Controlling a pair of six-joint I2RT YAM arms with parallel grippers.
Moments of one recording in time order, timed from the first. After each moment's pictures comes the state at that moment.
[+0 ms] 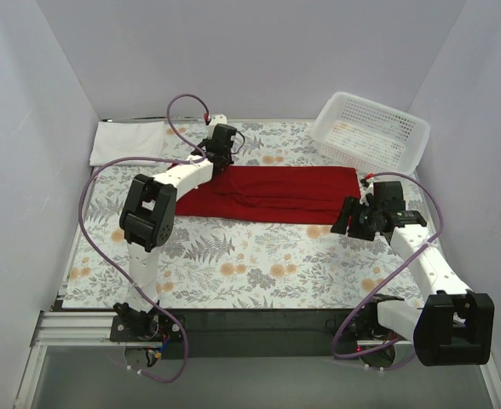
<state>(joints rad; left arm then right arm) -0.45 2.11 1.59 -0.16 -0.46 -0.37 0.07 1.10 0.71 -0.59 -0.31 0.29</state>
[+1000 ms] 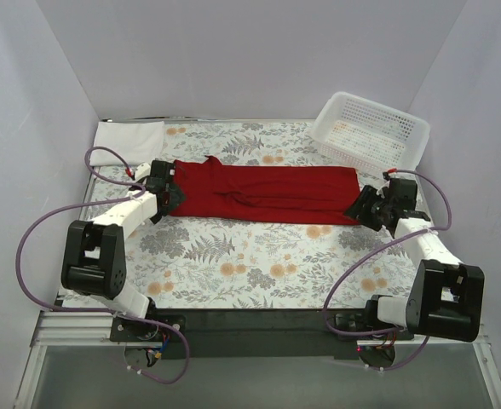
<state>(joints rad) -0.17 1.55 0.94 -0.40 -0.38 -0.80 -0.09 1.25 0.67 -0.27 -0.31 0.39</state>
